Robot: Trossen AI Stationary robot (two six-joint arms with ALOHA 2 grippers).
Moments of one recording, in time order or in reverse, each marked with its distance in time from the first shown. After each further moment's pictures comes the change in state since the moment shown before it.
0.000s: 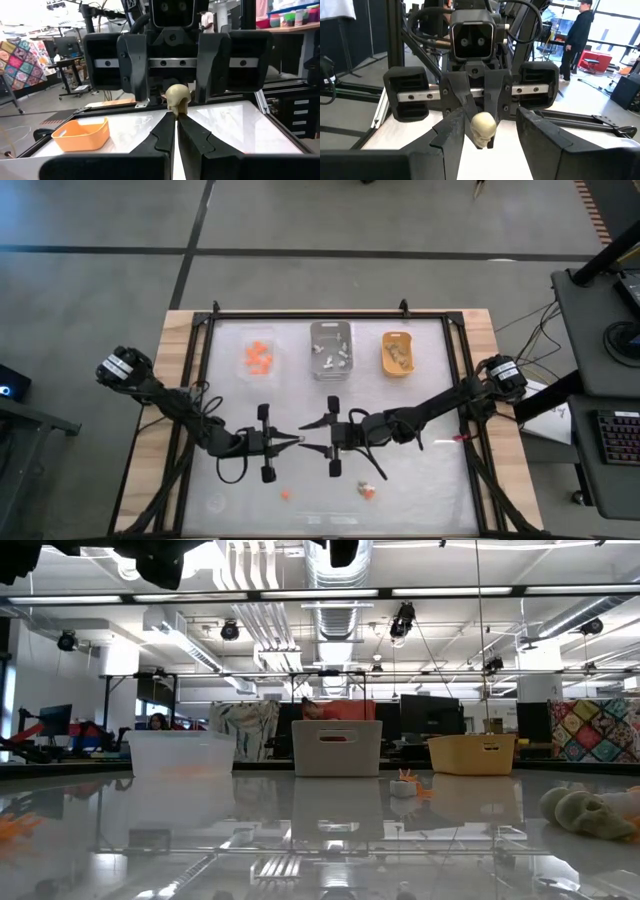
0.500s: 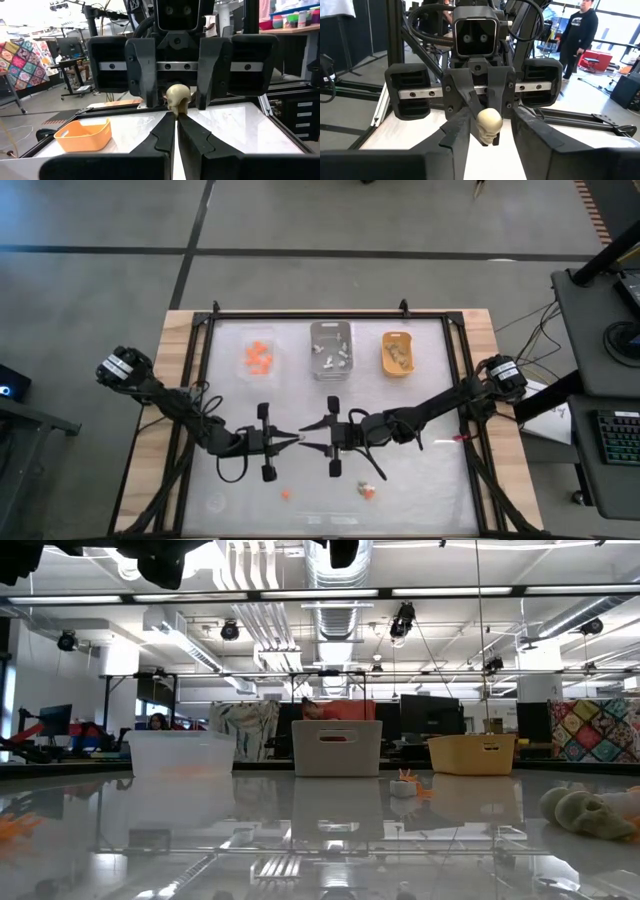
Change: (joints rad) left arm 0.005 -0.001 0.000 0.009 -0.004 0.004; right arm 0.000 0.000 0.000 -0.009 0.001 0.000
